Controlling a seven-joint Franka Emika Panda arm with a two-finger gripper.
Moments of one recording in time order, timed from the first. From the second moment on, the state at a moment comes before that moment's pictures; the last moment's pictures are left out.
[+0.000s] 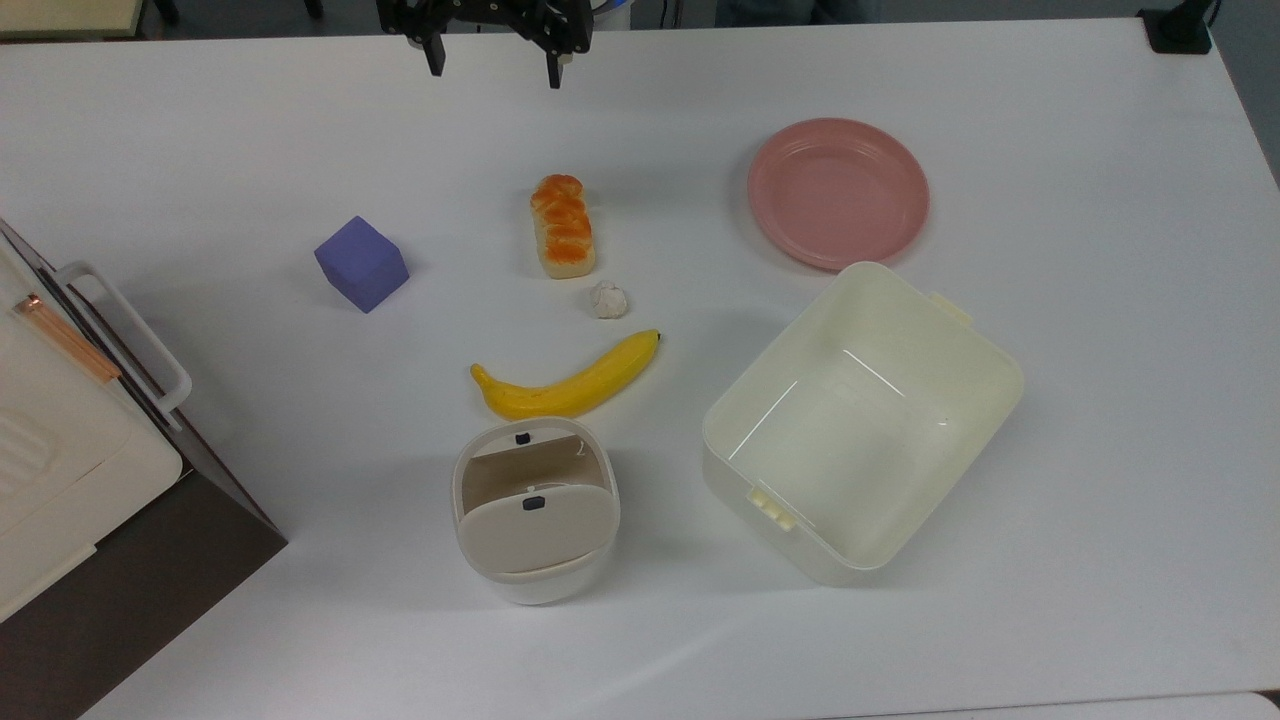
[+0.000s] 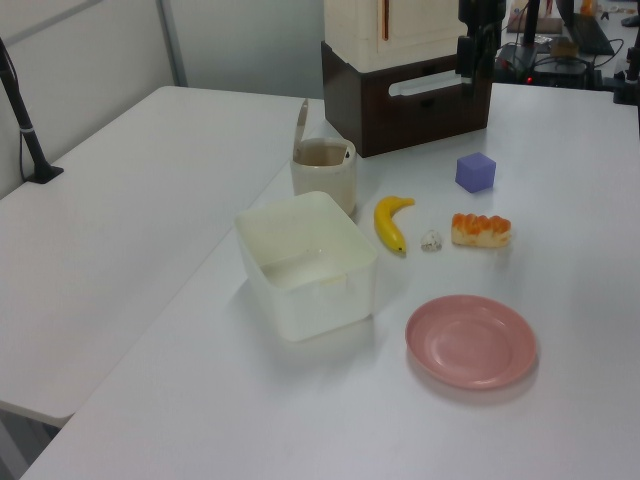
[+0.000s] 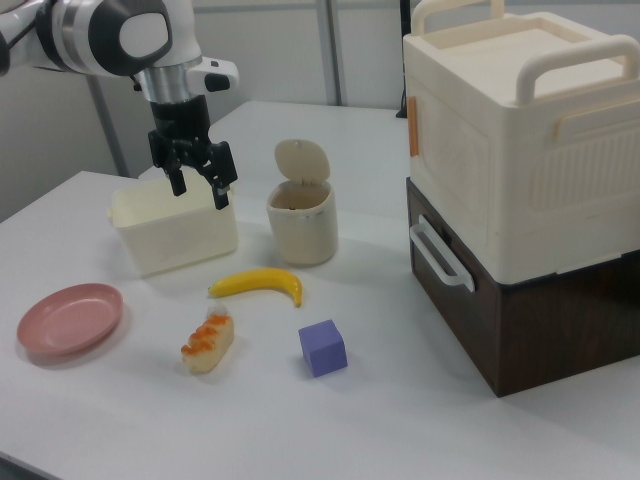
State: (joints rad) arm 0.00 0.03 -0.03 -1.63 0.00 1.64 0.08
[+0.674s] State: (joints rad) arm 0.03 0.14 -0.01 -1.63 0.00 1.64 0.00
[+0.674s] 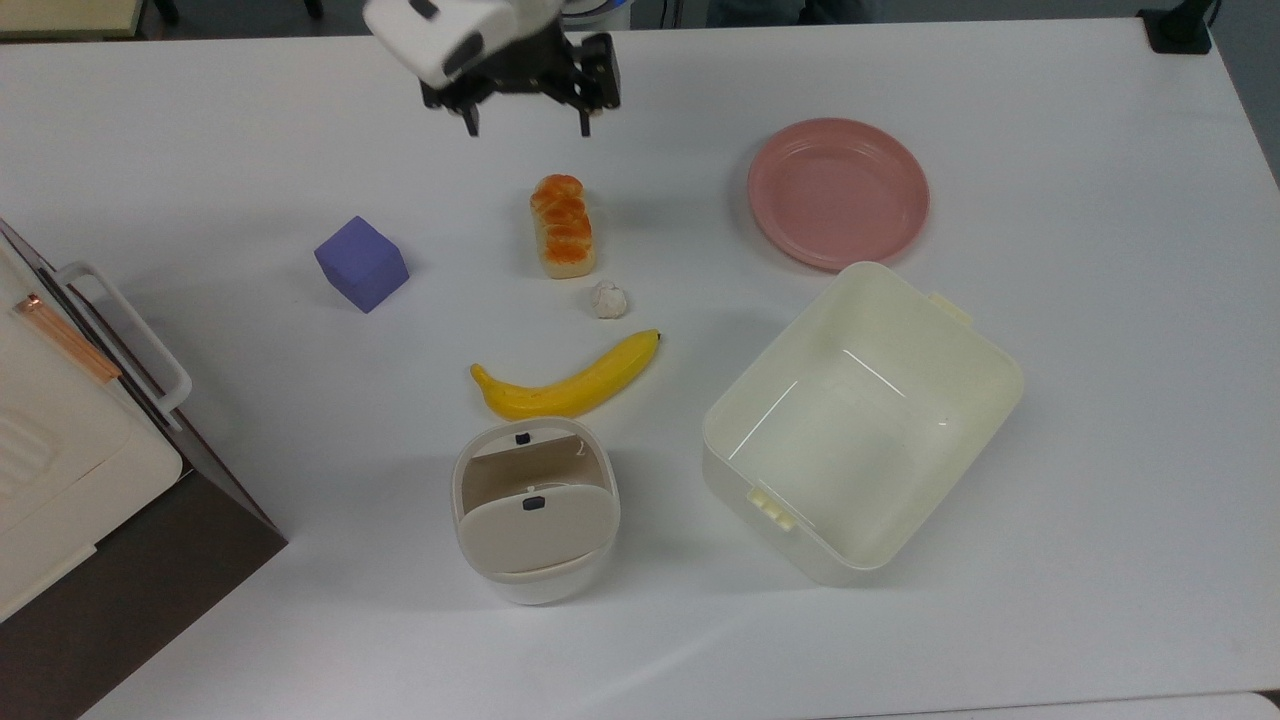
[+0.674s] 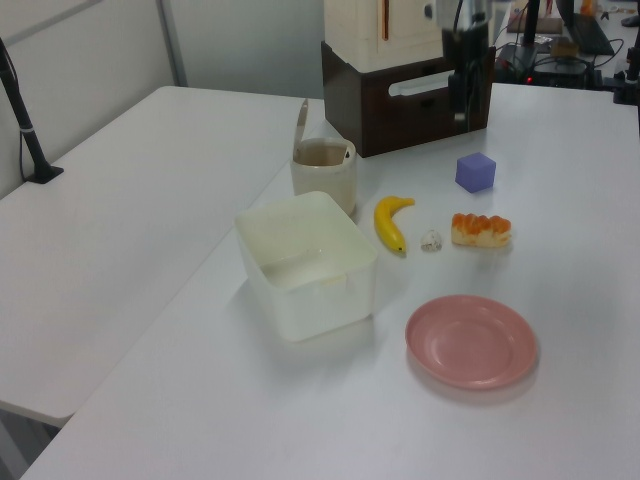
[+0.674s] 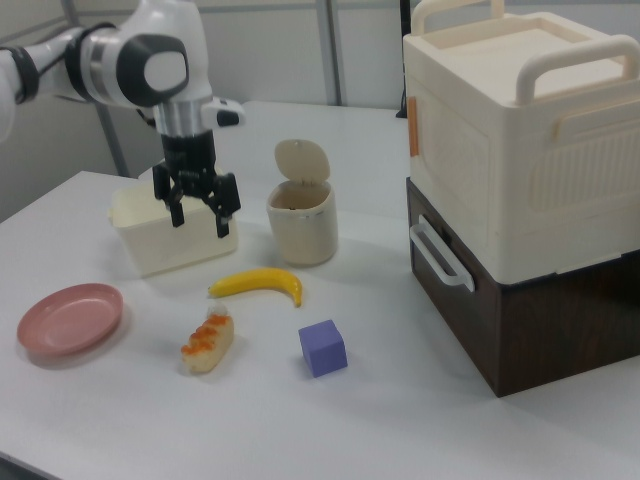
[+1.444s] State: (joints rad) arm 0.09 0.29 -0.01 -1.84 0.01 2.05 -0.01
